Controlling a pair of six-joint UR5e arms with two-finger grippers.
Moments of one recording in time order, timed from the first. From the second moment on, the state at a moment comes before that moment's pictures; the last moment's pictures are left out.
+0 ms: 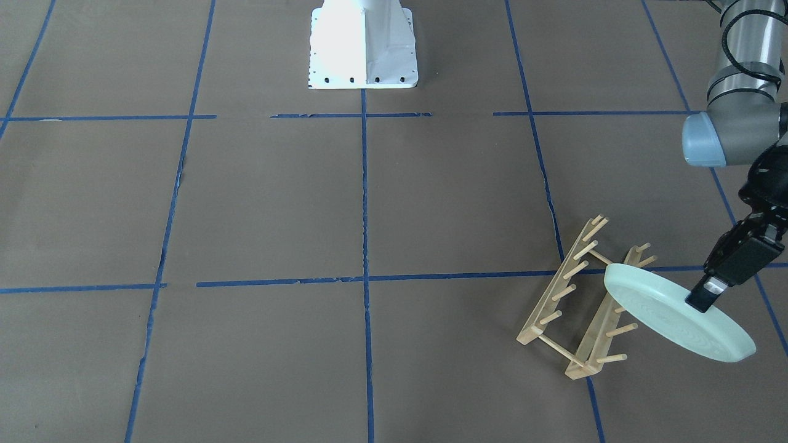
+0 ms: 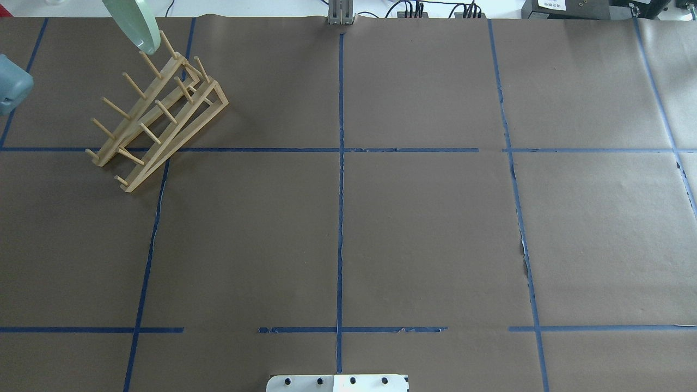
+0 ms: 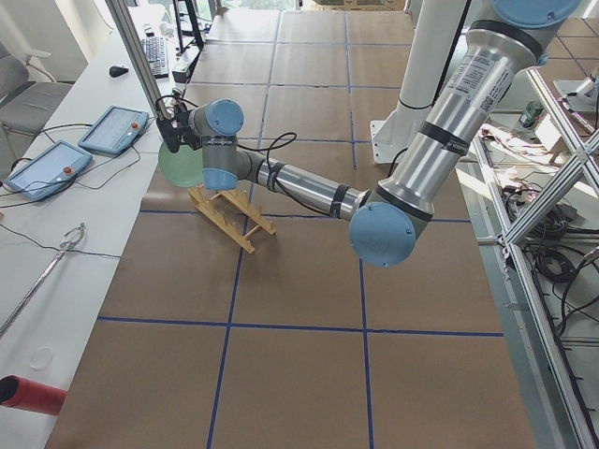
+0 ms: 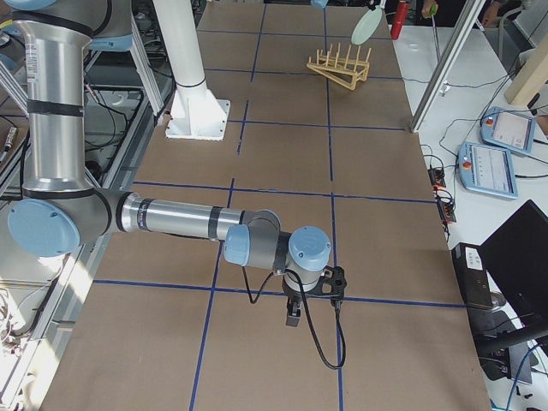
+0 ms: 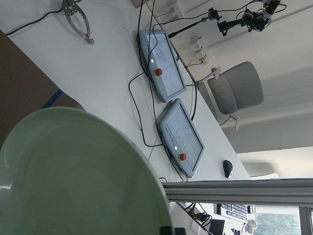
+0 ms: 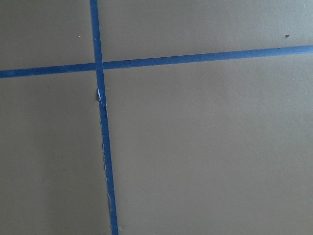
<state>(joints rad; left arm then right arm) -1.24 -2.06 -1.41 -2.82 -2.11 -1.96 1.62 -1.62 1.56 -1.62 2.32 -0.02</state>
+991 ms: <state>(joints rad) -1.18 -2.16 -1.81 -2.18 -2.19 -1.73 1.62 -1.62 1.56 -1.62 2.32 -0.02</state>
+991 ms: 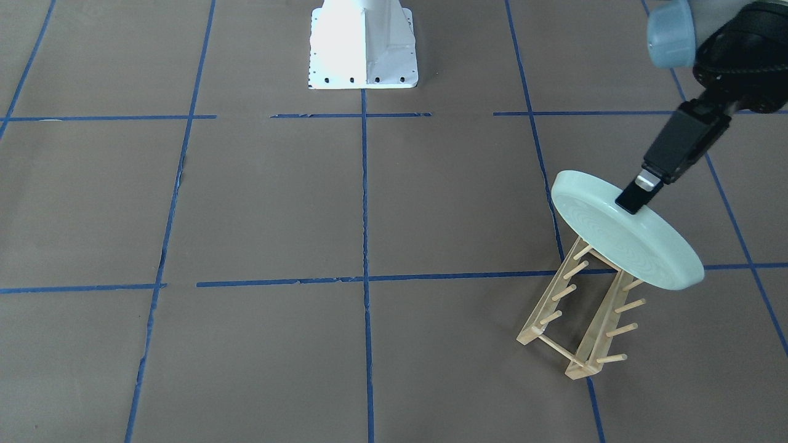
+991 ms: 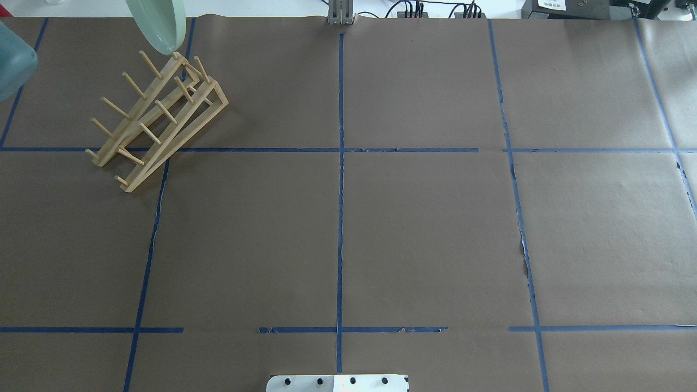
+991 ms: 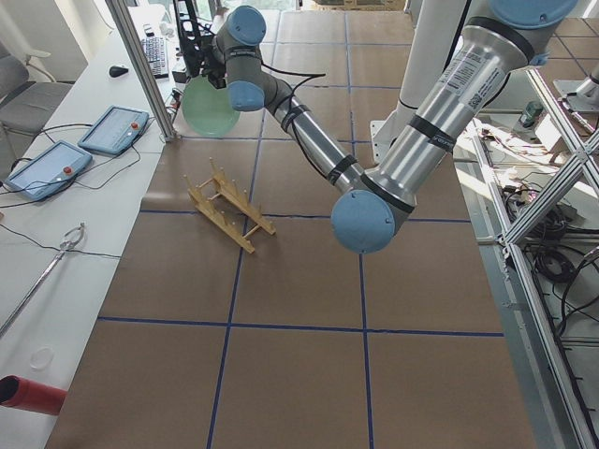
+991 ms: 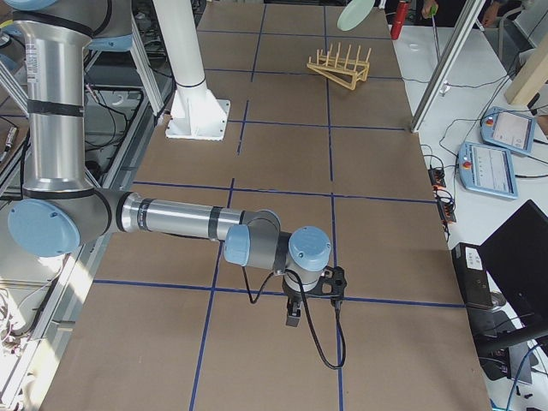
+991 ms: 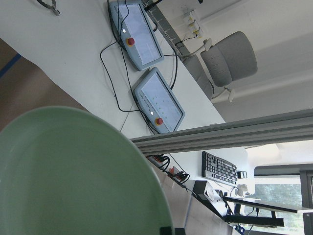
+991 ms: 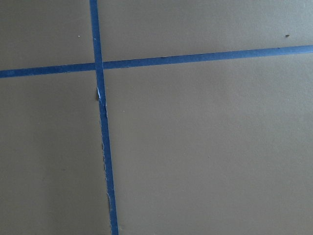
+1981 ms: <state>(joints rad) -0.54 -2.31 -1.86 -1.50 -1.55 -1.21 1.62 -1.62 1.56 -1.62 2.32 -0.02</state>
